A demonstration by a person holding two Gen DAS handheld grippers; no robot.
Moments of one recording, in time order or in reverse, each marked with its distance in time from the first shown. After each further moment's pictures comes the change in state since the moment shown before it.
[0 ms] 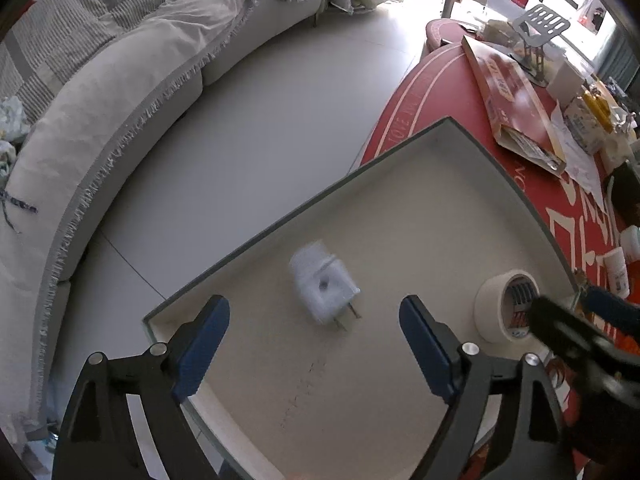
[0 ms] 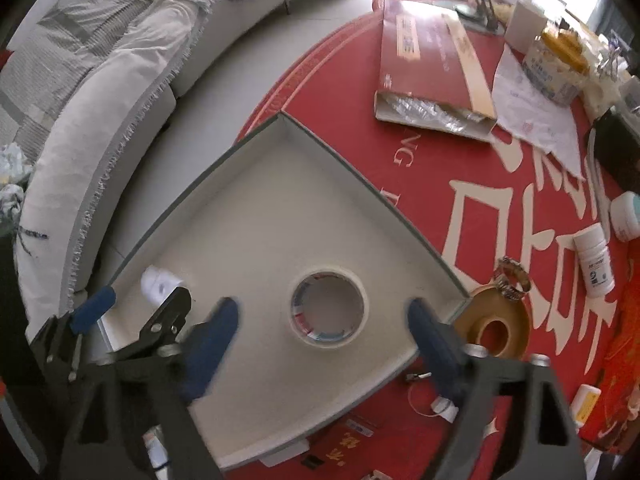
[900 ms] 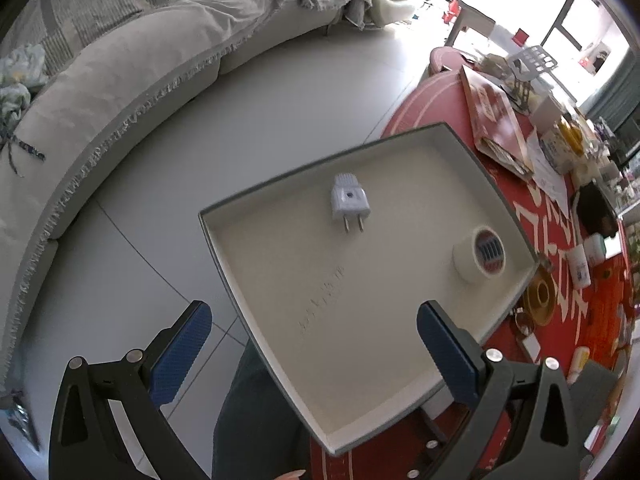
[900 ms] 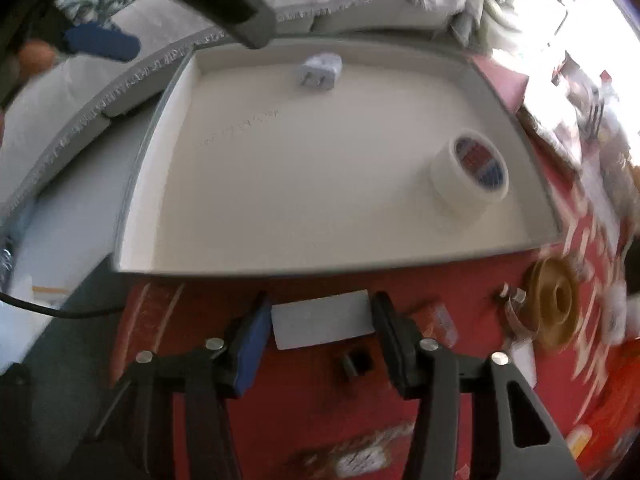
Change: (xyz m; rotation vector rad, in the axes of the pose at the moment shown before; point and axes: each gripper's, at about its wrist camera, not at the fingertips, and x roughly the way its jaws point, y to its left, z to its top) left arm -0.052 0.045 -0.063 -0.107 -0.040 -0.102; right arm 0.027 0.061 -0.143 -0.580 -0.032 -0.019
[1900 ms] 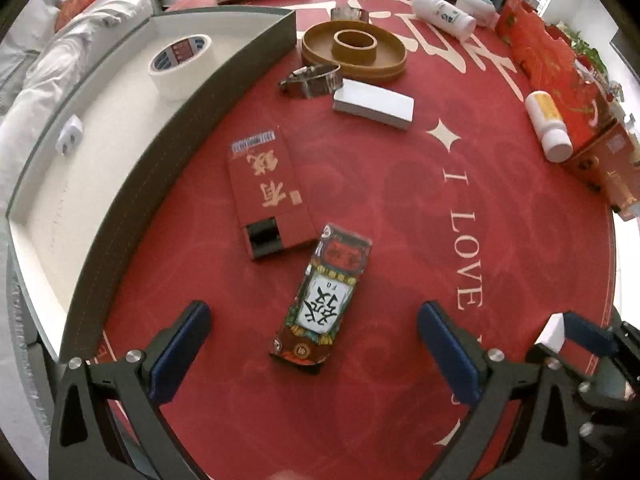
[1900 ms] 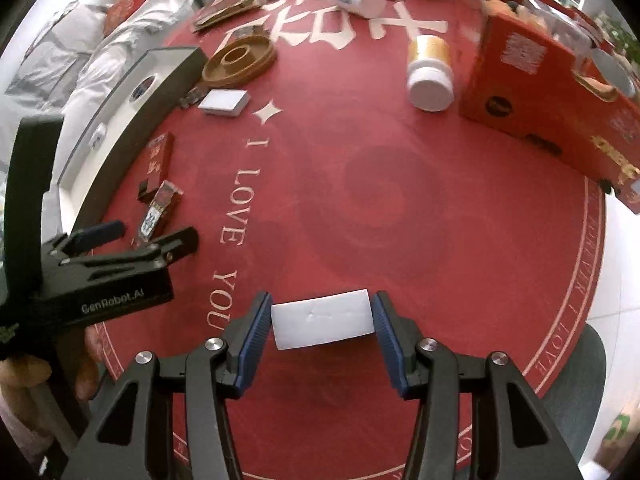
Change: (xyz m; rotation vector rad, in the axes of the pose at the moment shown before) left arm 0.051 -0.176 -0.137 0.553 0.153 -0.073; right arm -0.082 -0.105 -0.231 0.866 0.031 0.004
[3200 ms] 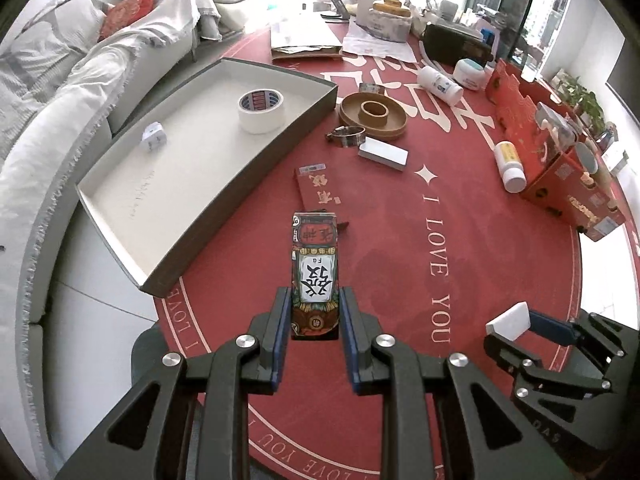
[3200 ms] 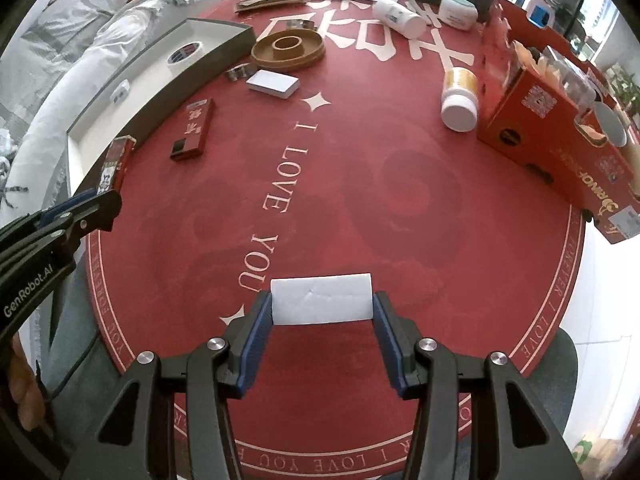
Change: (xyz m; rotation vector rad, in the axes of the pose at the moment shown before) left arm -0.088 0.014 -0.068 -0.084 -0.193 0.006; right arm -0.029 0.029 -0.030 -0.141 -0.004 -0.108
